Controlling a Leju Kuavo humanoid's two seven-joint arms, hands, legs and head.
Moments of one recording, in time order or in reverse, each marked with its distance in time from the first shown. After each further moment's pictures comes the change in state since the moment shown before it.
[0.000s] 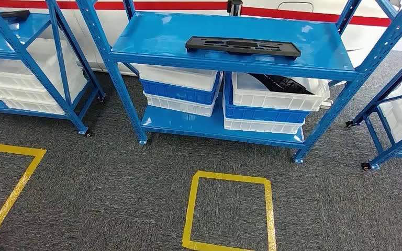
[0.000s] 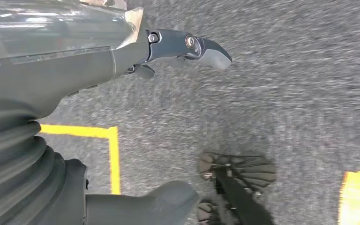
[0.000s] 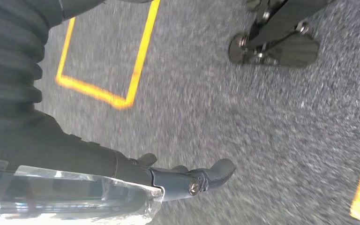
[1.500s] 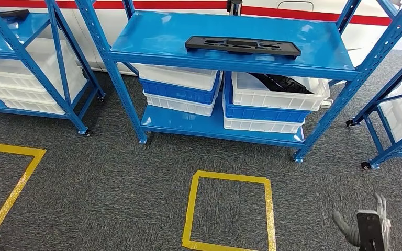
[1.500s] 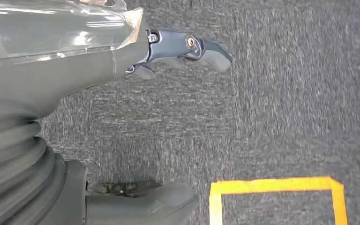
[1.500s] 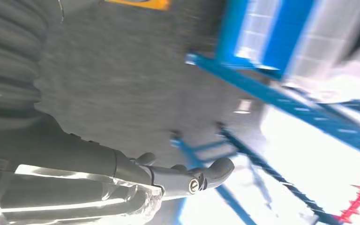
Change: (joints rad) left arm -0.073 -0.029 0.042 0.075 0.008 0.109 -0.511; right arm -0.079 -0.178 -0.210 -0.749 -0.075 -0.168 -0.367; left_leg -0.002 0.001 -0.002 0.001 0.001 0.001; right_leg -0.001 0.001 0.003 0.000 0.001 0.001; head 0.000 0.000
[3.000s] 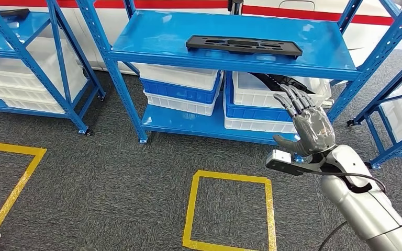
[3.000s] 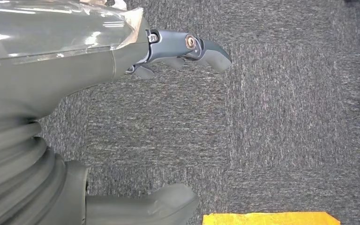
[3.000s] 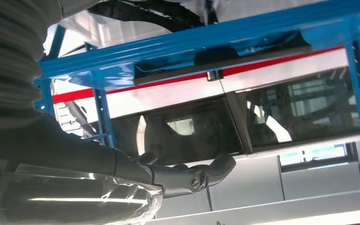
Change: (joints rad) left arm -0.005 0.041 -0.062 -0.037 0.085 0.082 0.008; right arm -0.546 -0.309 0.928 -0.301 0.466 -0.101 0.240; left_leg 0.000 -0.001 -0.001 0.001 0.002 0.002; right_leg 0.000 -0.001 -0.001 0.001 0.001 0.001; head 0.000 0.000
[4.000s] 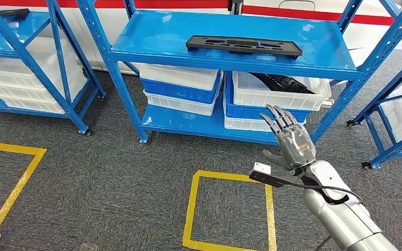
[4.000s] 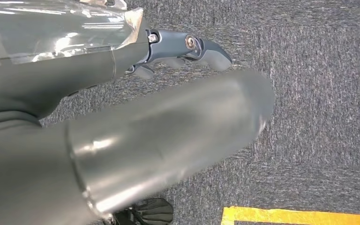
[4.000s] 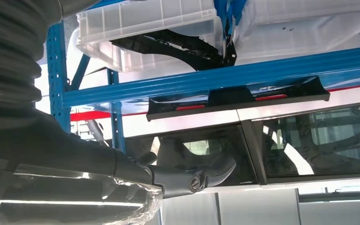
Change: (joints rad) left arm -0.012 0.006 0.000 -0.006 -0.004 -0.041 0.155; right arm 0.053 0.094 0.035 0.118 0.104 -0.048 0.064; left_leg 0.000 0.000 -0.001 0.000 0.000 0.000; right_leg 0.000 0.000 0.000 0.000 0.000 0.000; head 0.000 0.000
